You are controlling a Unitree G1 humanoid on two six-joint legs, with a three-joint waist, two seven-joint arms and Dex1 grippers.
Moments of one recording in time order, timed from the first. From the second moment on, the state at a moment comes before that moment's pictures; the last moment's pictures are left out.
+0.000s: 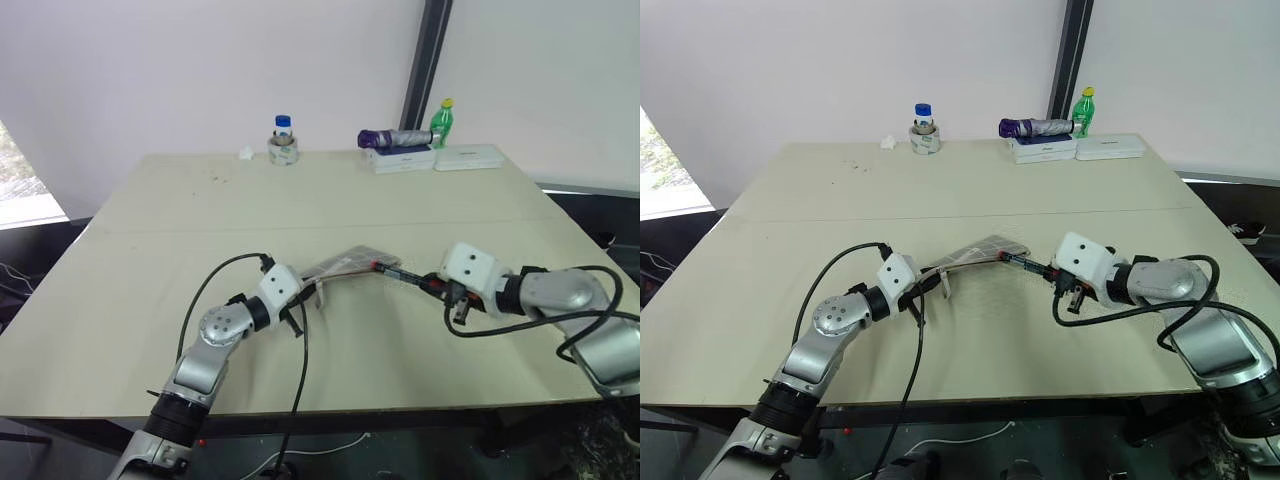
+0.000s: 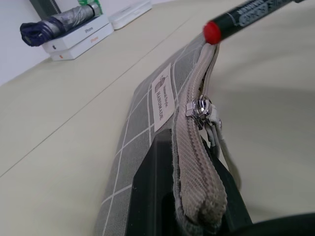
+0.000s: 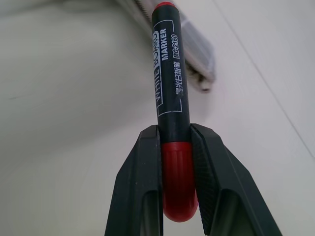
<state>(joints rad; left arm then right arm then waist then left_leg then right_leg) -0.42 0.31 -0.18 0.10 -0.03 0.01 -0.65 -0.38 -0.97 0.05 -0.32 0.15 0.56 0.88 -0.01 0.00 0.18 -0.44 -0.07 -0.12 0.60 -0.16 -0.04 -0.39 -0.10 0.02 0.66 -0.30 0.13</state>
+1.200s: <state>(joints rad) -0.41 0.32 -0.20 0.07 -0.02 -0.01 -0.67 -0.39 -0.96 0.07 -0.29 0.09 0.51 0.90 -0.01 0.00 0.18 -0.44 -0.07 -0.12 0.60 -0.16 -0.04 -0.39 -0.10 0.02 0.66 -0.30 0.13</state>
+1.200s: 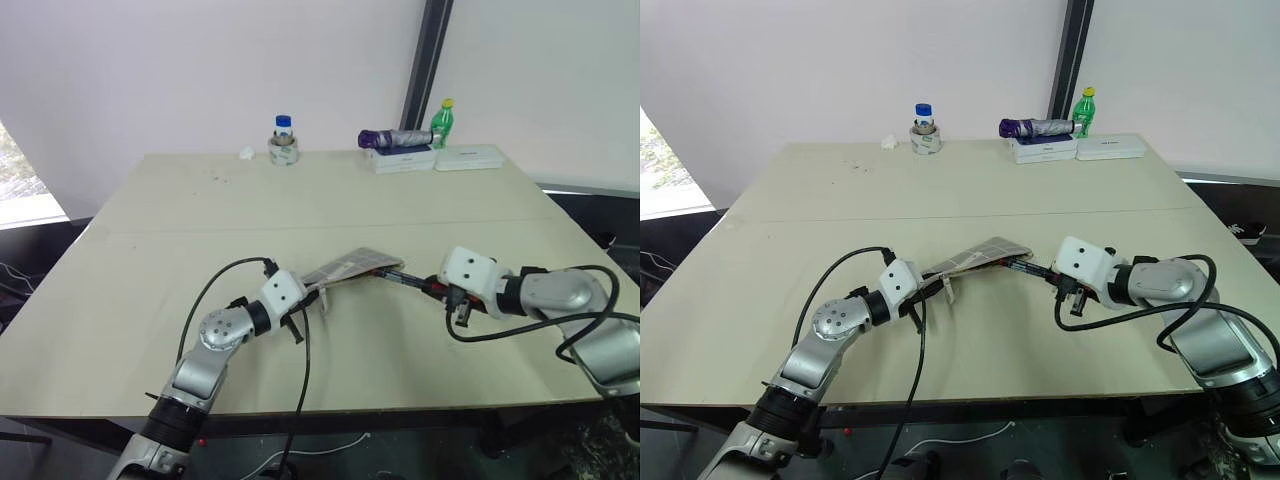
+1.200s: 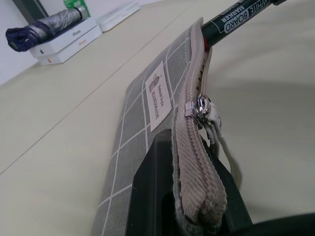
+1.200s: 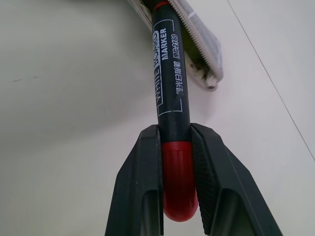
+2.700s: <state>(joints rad) -0.57 0.15 -0.12 -0.04 -0.29 0.49 -0.62 -0.53 -0.78 -0.06 -0.45 0.31 0.85 0.96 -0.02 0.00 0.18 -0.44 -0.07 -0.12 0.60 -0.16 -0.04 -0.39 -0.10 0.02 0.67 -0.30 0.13</state>
